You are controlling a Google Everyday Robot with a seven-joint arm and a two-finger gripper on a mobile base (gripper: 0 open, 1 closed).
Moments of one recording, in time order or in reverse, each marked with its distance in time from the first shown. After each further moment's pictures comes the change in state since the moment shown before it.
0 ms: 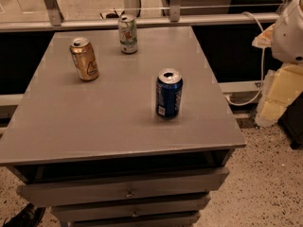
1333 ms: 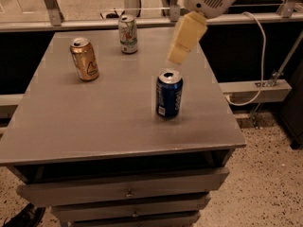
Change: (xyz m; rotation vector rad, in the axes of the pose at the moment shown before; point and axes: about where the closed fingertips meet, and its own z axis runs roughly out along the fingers) arm -0.174 -0.074 0.015 0.019 -0.285 -0.042
